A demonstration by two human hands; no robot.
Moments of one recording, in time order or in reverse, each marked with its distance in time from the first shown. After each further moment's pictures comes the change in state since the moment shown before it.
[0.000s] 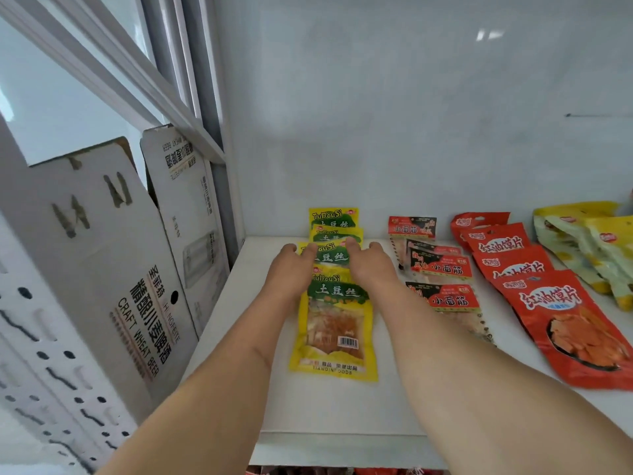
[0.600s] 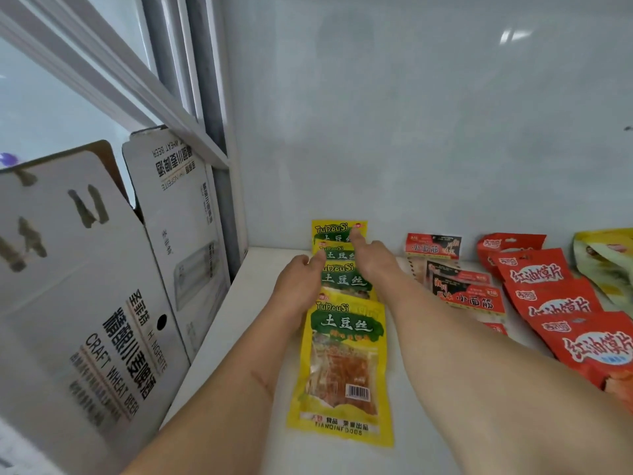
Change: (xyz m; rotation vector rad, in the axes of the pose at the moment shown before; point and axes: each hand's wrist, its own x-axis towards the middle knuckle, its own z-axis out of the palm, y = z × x) left_hand 0.037 0.001 0.008 -0.111 -0.047 -0.061; right_hand 0.070 -0.025 0.010 -0.019 -0.110 0.031
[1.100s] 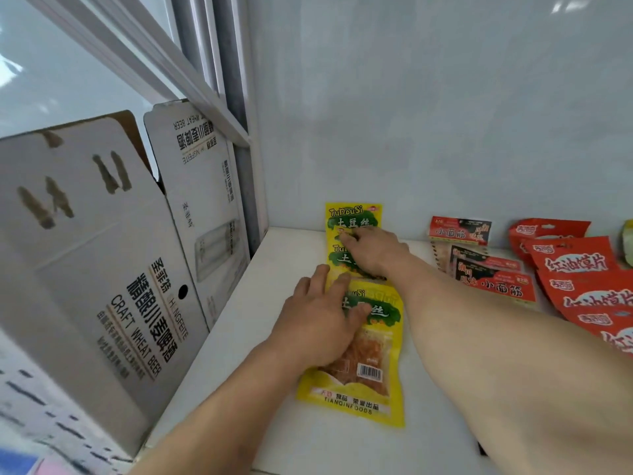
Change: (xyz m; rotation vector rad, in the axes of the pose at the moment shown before) left_hand -0.073 -0.027 -0.004 0.816 -0.192 0.235; right_hand 0.003 0.000 0.018 -0.651 -0.090 -0.341
